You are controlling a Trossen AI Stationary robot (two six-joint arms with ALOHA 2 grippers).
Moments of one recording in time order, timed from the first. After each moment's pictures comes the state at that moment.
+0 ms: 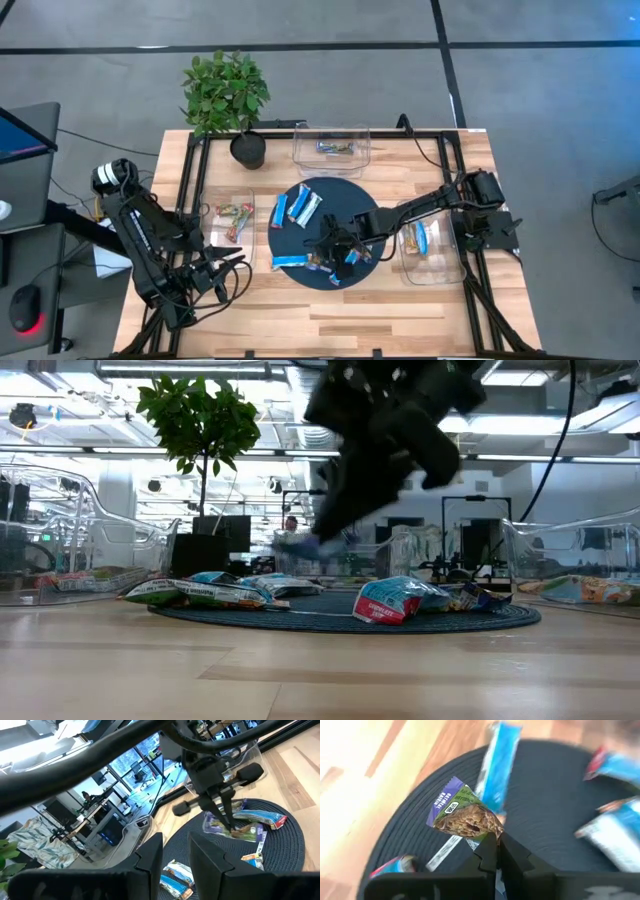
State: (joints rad) left arm -1.13 1.37 0.84 -1.04 -1.51 -0.94; right arm 0.19 1.89 1.22 -0.23 -0.01 -0.23
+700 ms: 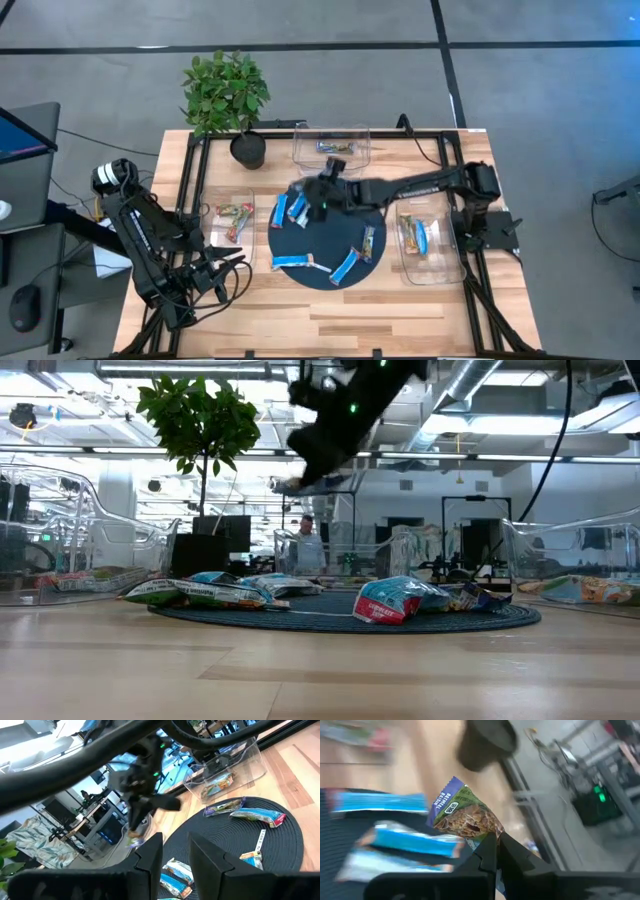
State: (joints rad) left arm -1.13 1.37 0.84 -1.04 -1.50 -0.94; right arm 0.02 1.89 1.45 -0.34 0.67 -0.13
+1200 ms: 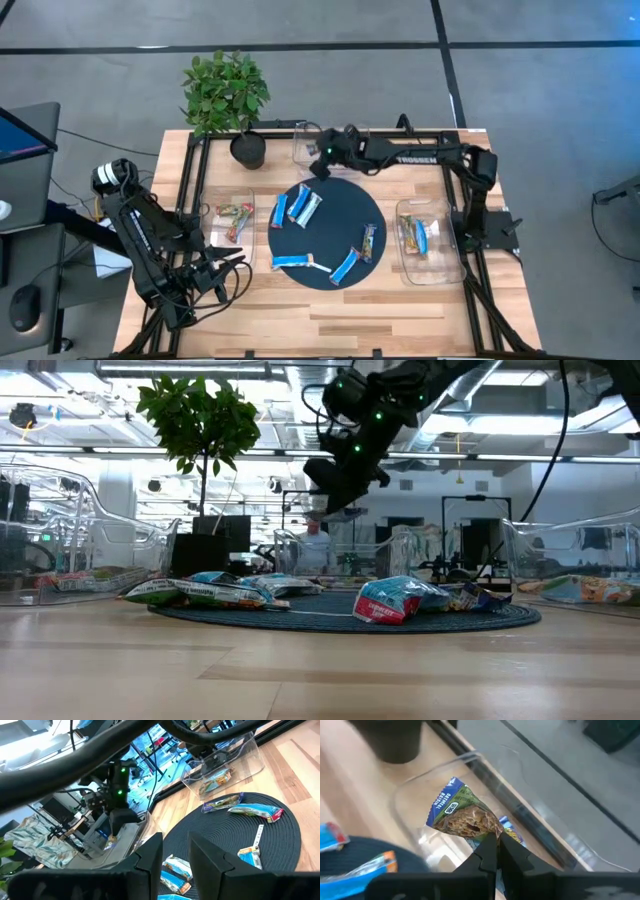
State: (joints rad) left arm -1.13 1.37 0.84 -1.04 -1.47 -0.93; right arm -0.29 1.89 1.45 -0.36 0.43 0.11
